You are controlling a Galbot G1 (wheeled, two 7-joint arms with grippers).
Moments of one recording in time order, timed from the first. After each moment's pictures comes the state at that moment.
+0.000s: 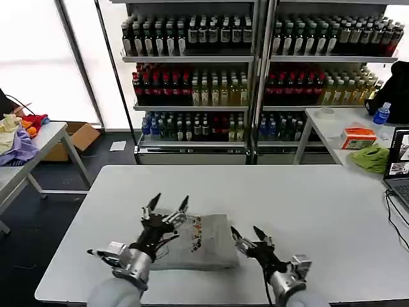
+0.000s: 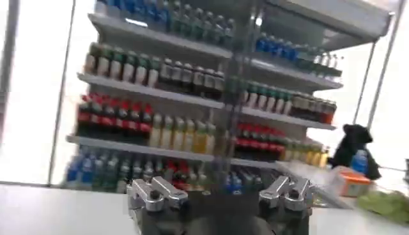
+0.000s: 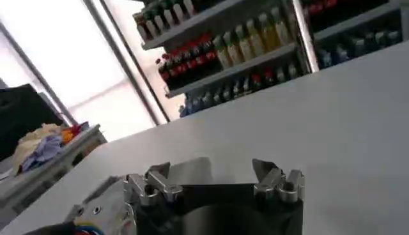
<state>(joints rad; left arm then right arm) 1.36 -1.30 -0.35 -2.21 -0.41 0.30 -0.10 -1.36 1.25 0.30 2.02 0.69 -0.38 0.07</state>
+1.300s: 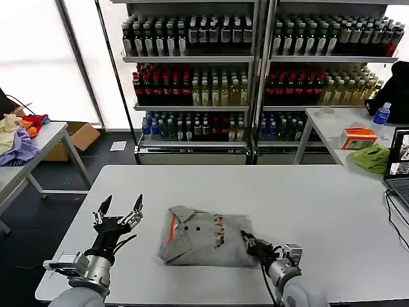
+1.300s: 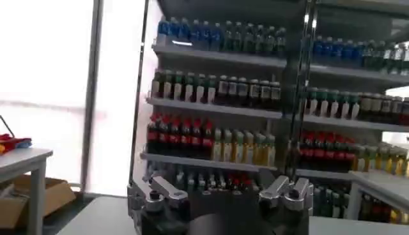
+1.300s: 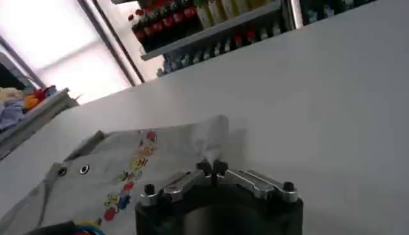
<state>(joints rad) 1.46 -1.33 -0.58 -2.24 -0.38 0.29 -0.08 -1.28 1.15 0.31 1.91 0.77 -0.45 0.12</state>
